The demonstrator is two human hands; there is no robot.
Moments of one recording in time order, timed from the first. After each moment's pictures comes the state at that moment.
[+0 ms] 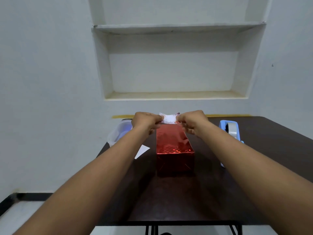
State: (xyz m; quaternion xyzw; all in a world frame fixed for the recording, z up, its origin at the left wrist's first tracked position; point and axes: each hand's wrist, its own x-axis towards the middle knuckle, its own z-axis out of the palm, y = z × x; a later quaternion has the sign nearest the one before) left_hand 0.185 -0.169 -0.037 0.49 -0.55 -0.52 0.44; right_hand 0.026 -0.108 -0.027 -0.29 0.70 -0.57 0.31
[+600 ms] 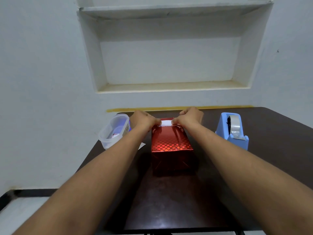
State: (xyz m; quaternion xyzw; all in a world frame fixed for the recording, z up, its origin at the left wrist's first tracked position) left_hand 0.161 -0.205 -0.067 0.59 -0.63 -0.34 0.38; right_hand 0.012 -0.142 -0.063 -0.34 0.80 -0.48 0.14
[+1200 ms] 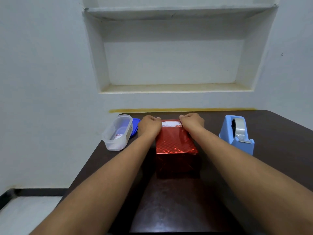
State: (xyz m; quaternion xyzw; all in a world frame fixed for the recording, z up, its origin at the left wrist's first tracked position) left_hand 0.151 -0.213 -0.094 0.56 -0.64 -0.35 0.40; right_hand 0.008 -0.155 -0.077 -0.34 0.78 -0.49 0.17
